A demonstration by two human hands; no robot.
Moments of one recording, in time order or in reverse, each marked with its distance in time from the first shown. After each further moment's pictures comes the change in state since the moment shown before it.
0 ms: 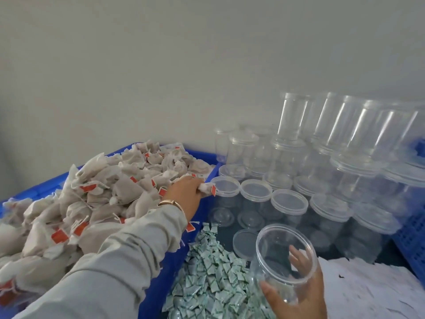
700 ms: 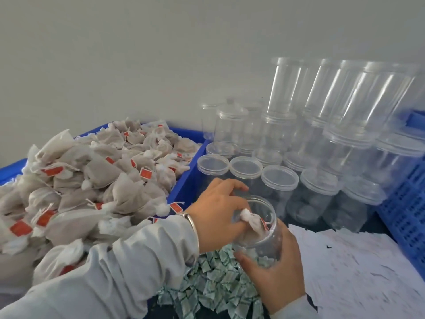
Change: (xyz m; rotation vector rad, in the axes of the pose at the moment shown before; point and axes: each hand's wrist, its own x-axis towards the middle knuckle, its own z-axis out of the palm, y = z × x) left_hand -0.059 0.060 0.012 -0.284 -0.254 0.462; right_hand 0.004 -0.015 0.008 -0.241 -0.237 0.124
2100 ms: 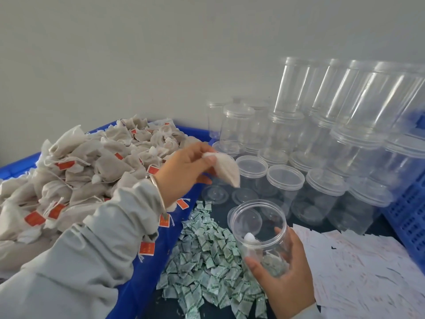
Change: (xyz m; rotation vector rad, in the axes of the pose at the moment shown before) left_hand 0.010 -0.029 -0.053 -0.870 0.278 -0.325; right_hand -0.017 0.004 -0.012 0.082 -0.078 0.050
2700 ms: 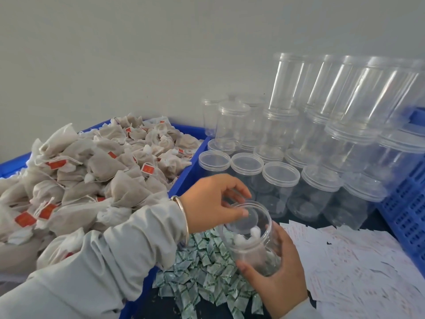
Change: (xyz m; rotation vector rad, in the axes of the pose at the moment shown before) left_hand -0.024 -0.014 0.039 0.423 -0.305 0.122; right_hand 0.000 0.002 0.001 -0.030 -0.040 -0.005
